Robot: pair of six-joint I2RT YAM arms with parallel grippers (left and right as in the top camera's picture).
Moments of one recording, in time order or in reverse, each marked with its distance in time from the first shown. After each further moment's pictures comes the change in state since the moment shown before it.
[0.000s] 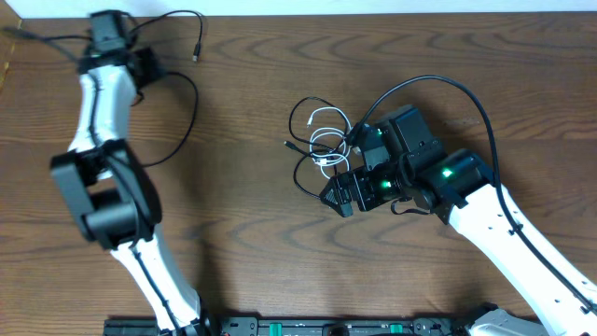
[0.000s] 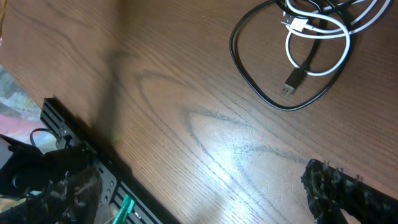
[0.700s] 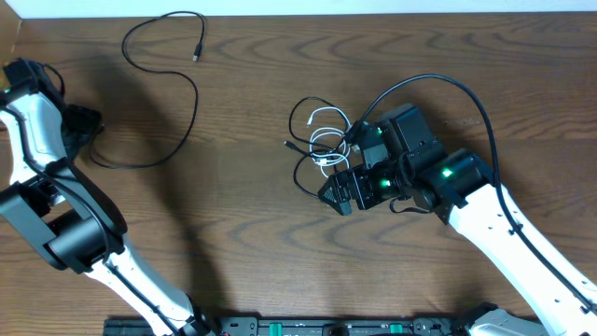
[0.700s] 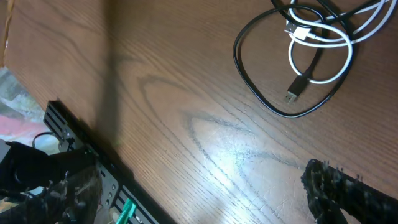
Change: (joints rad) left arm 0.292 -0.033 -0.035 -0.393 0.063 -0.401; right arm 0.000 0.000 0.000 0.024 -0.007 0.000
